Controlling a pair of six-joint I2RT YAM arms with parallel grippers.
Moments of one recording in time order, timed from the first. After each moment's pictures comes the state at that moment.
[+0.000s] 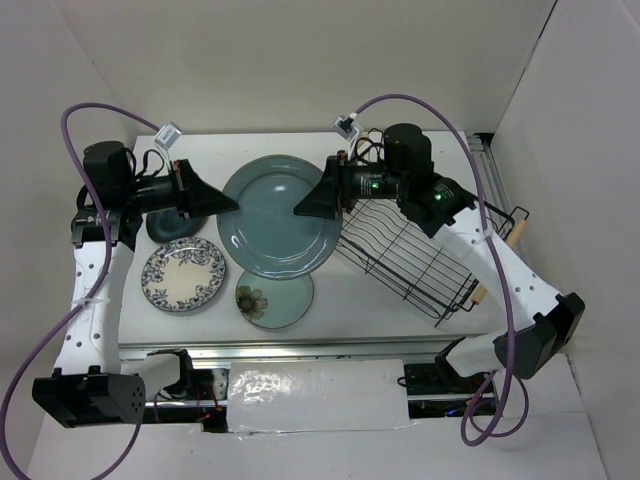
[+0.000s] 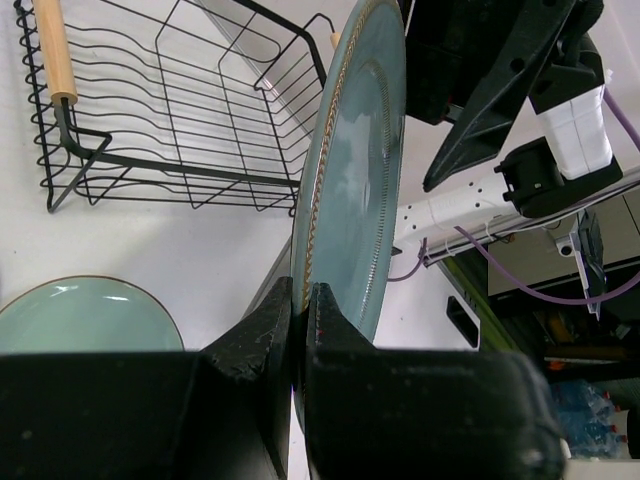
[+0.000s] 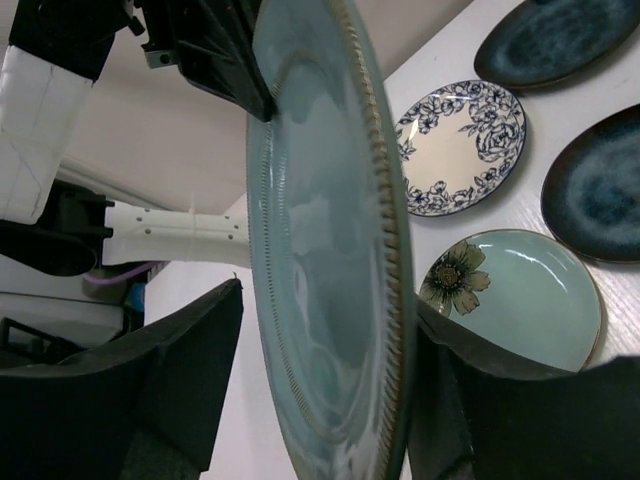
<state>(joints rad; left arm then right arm) 0.11 1.13 1.32 -0.54 1.28 -0.43 0.60 1.38 1.51 -0.37 -0.77 0.50</state>
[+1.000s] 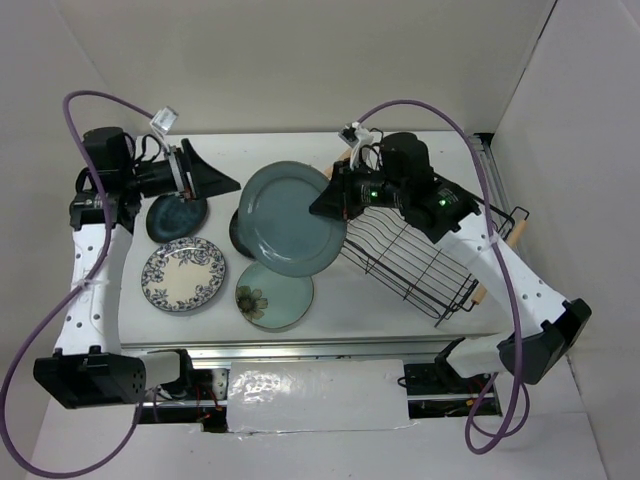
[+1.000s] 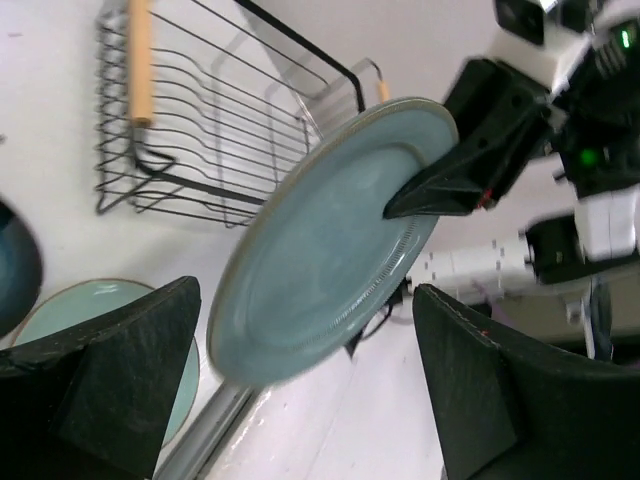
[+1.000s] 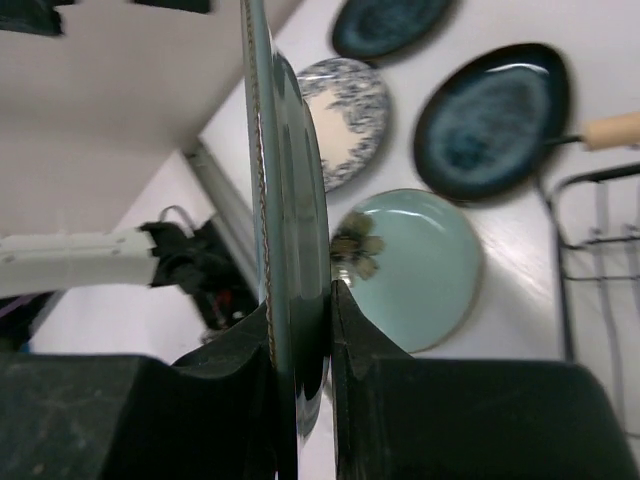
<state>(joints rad) 0.10 1.23 1.42 -0.58 1.17 -0.46 0.63 1.34 1.51 -0.53 -0.49 0.40</state>
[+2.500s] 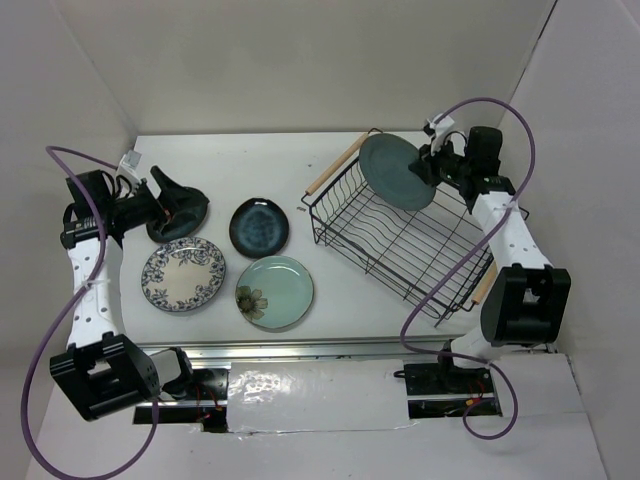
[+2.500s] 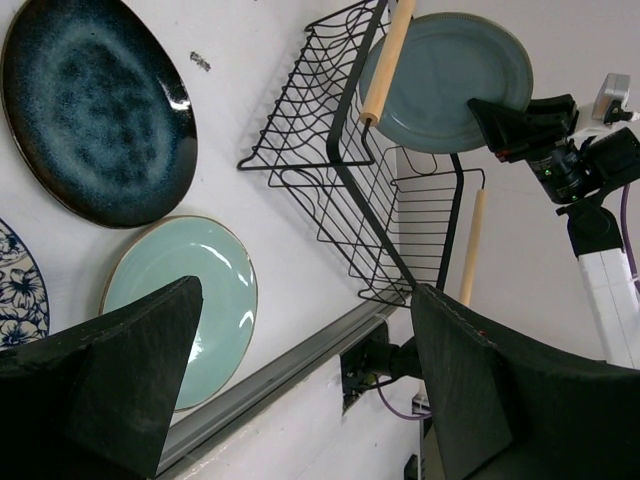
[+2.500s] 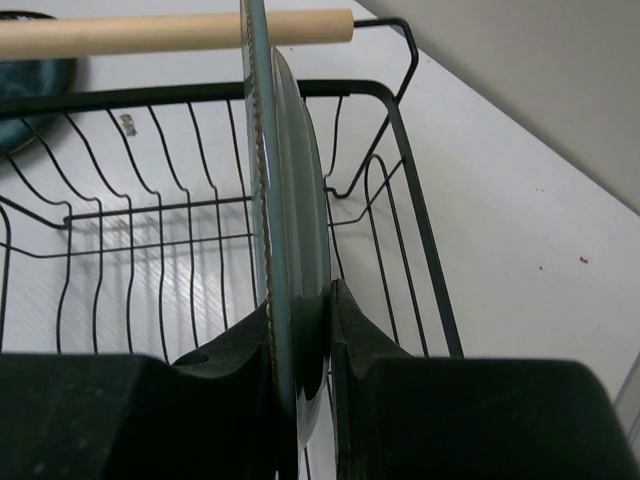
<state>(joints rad) 0.39 1.19 1.13 -0.62 1.00 -0.51 -0.07 1.51 1.28 -0.19 -0.66 -0.43</state>
